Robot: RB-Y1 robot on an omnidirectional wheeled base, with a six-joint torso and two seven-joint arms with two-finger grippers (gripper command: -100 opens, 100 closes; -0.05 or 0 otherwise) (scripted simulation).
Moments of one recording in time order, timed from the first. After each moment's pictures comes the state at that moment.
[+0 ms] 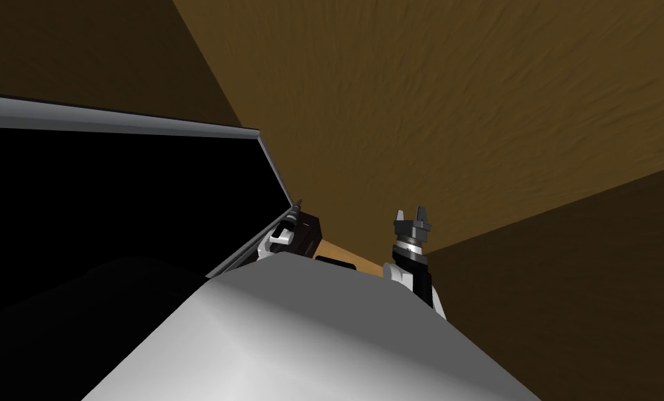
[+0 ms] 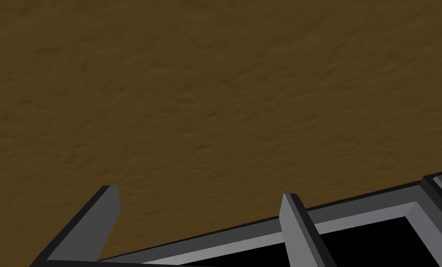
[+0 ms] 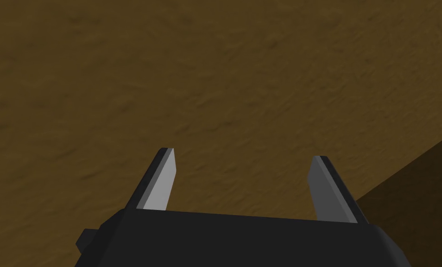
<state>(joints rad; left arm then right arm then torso) 0.28 0.25 0.09 -1.86 0.06 0.01 -0.22 0.53 0.02 -0.01 -2.24 -0.03 -0.40 -0.16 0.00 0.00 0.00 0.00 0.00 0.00</state>
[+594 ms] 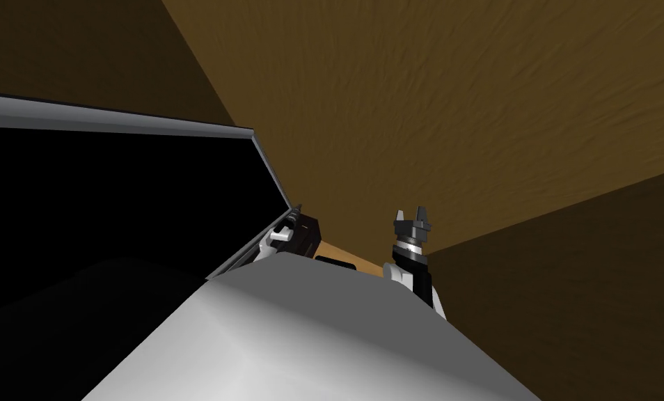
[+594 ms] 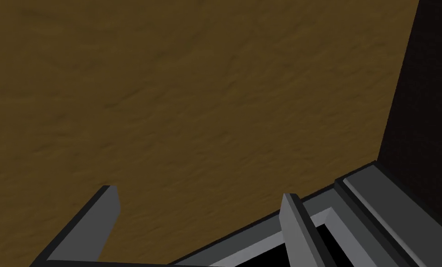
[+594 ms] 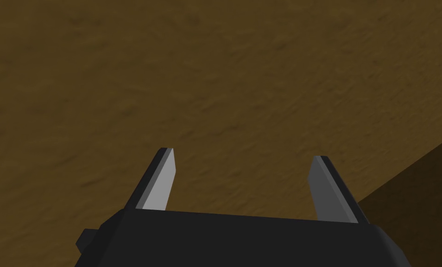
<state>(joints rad) 0.20 0.30 0.11 -1.71 0.14 0.19 -0.26 0.53 0.02 -0.01 -2.24 -0.03 -0.40 -0.16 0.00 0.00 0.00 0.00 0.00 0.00</state>
